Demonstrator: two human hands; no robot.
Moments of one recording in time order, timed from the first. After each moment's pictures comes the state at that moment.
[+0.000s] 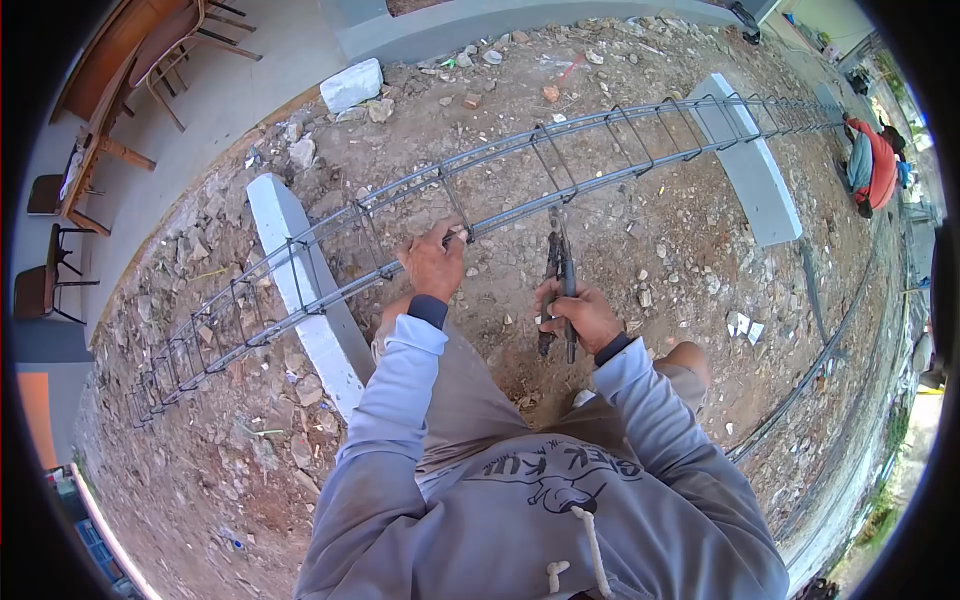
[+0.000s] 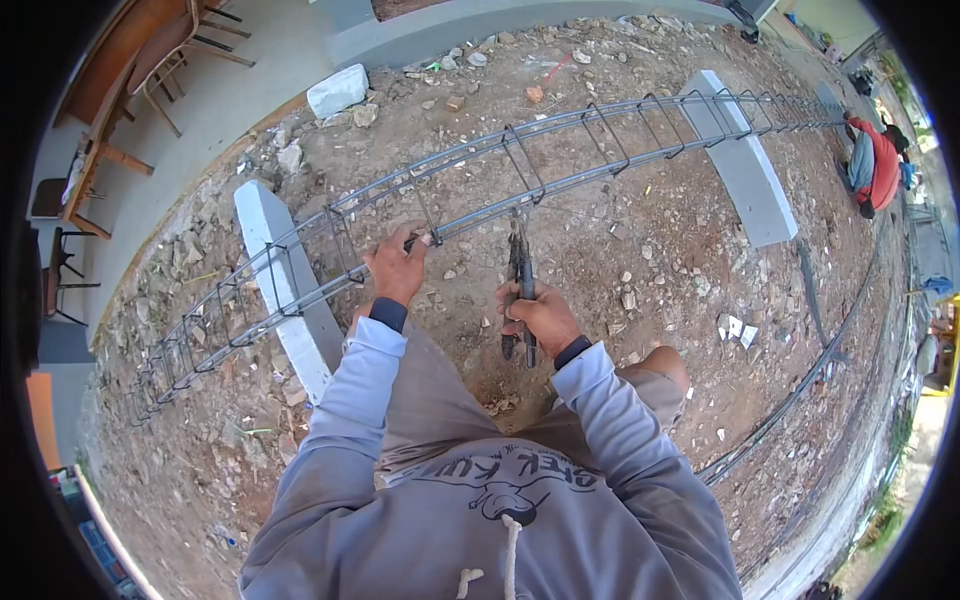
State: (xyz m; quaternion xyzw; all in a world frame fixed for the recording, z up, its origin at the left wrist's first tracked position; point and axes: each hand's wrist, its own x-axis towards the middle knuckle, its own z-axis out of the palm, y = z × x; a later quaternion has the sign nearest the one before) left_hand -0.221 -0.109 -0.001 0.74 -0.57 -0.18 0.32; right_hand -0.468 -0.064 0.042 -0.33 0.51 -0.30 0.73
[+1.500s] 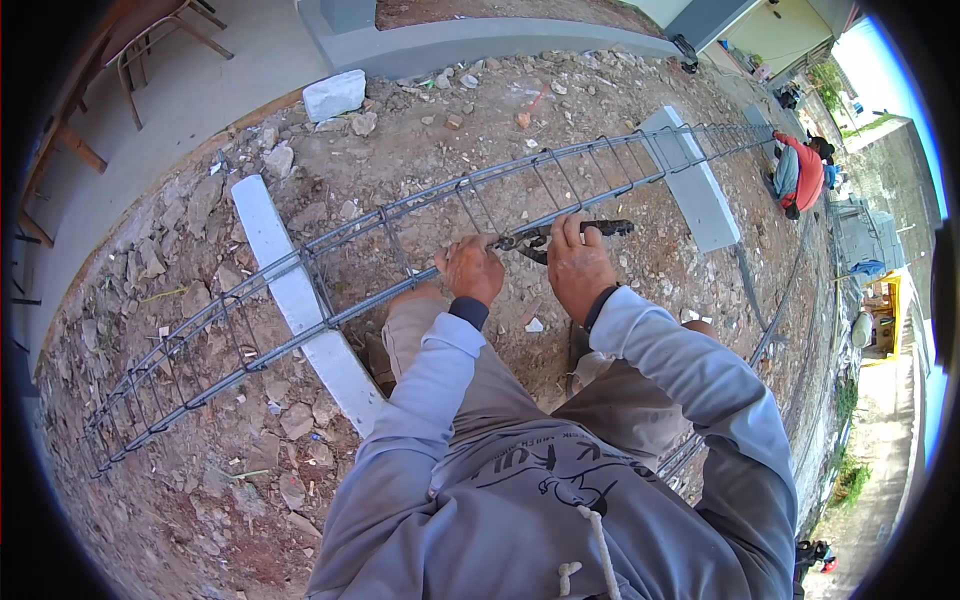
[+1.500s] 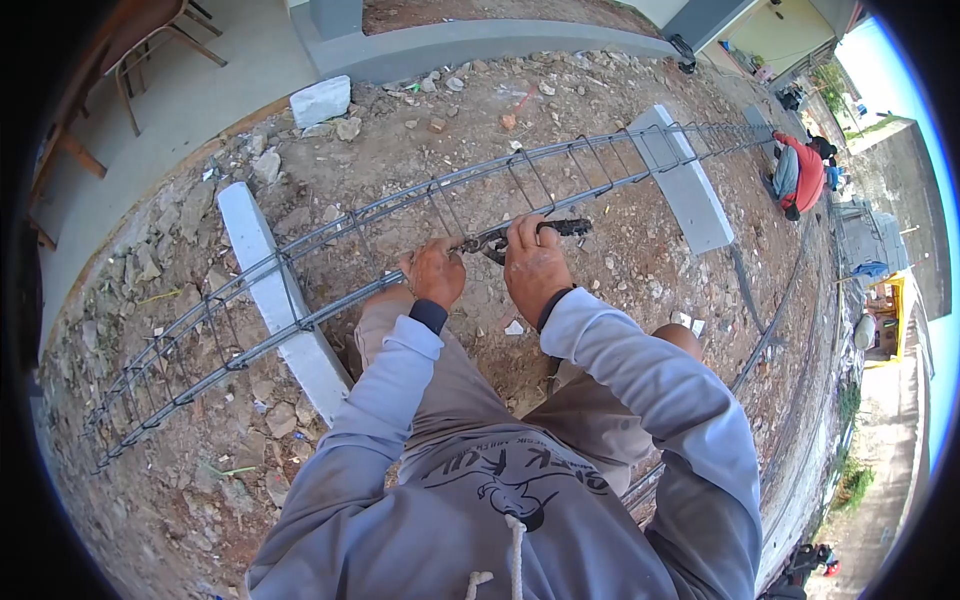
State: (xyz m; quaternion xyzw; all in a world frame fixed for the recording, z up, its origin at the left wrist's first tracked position) left_hand -0.219 -0.107 -0.004 0.67 -0.57 -0.22 0.42; right_hand -0.343 -0.084 0.149 -0.80 0.42 0.31 -0.29
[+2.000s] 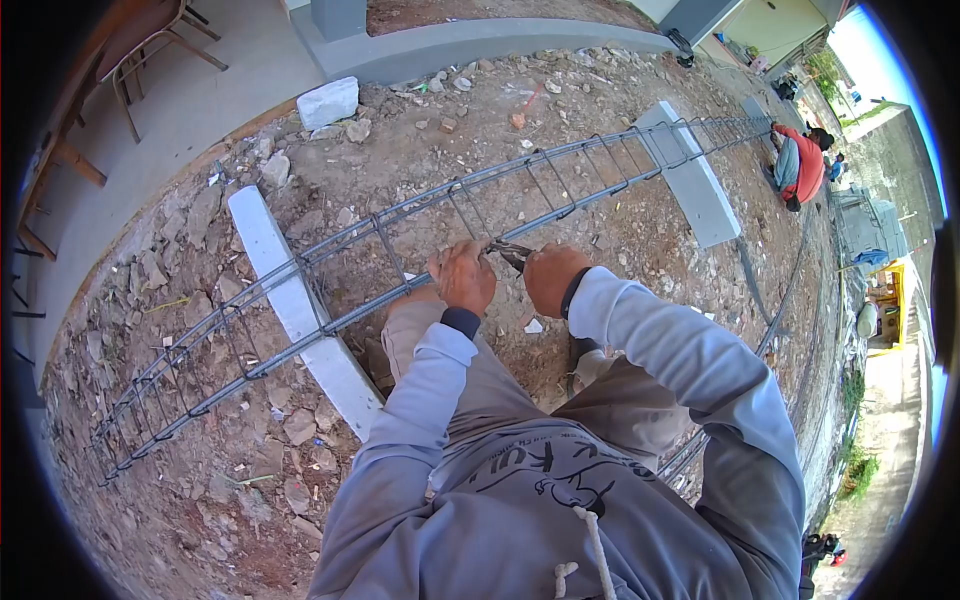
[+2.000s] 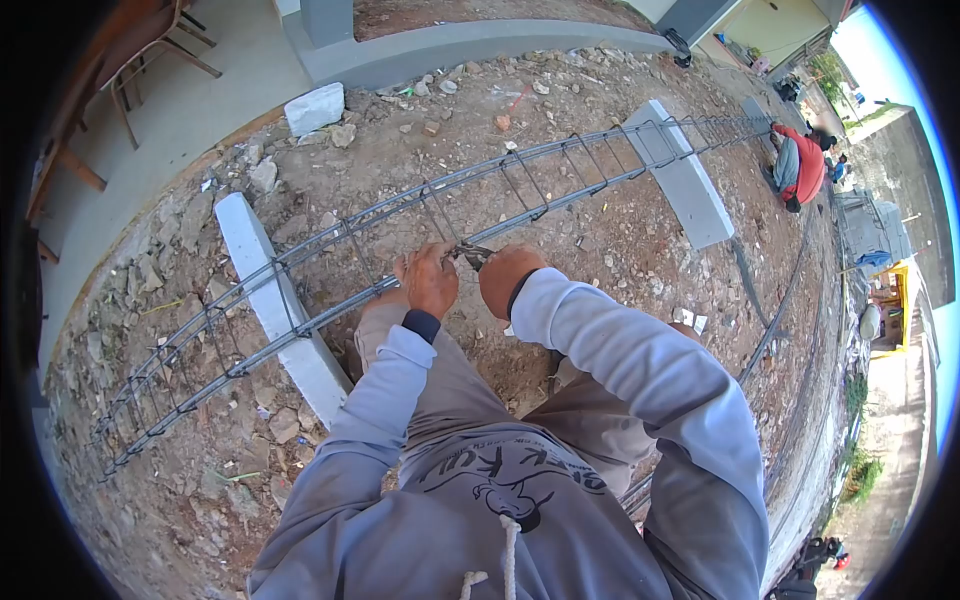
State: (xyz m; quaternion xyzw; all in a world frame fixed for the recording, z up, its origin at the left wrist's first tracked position) left_hand -0.216 -0.101 -0.002 0.66 -0.60 -0.19 0.41; right_hand -0.336 -0.101 0.142 -0.85 0.42 0.32 -0.03
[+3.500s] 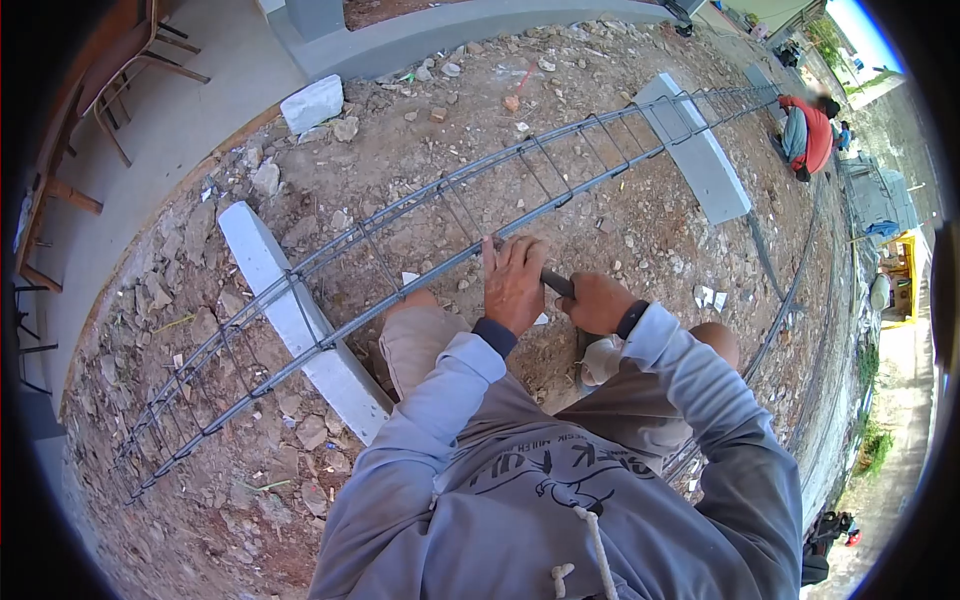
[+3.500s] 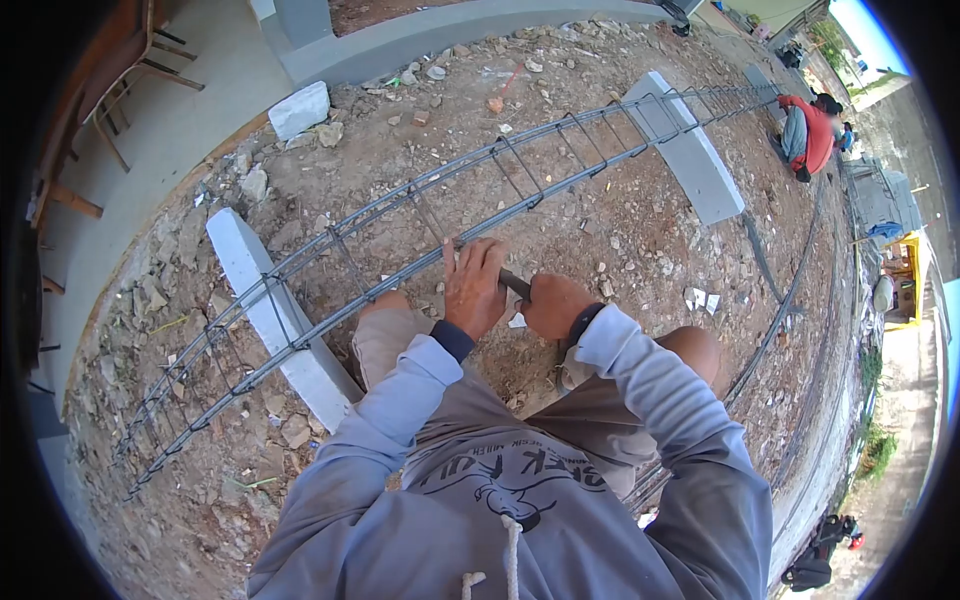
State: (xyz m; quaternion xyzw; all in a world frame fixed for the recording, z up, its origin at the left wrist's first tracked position) left_hand -0.263 -0.089 0.038 0.48 -0.77 -0.17 0.39; right_hand -0.402 -0.082 0.147 -0.67 0.65 0.16 0.32
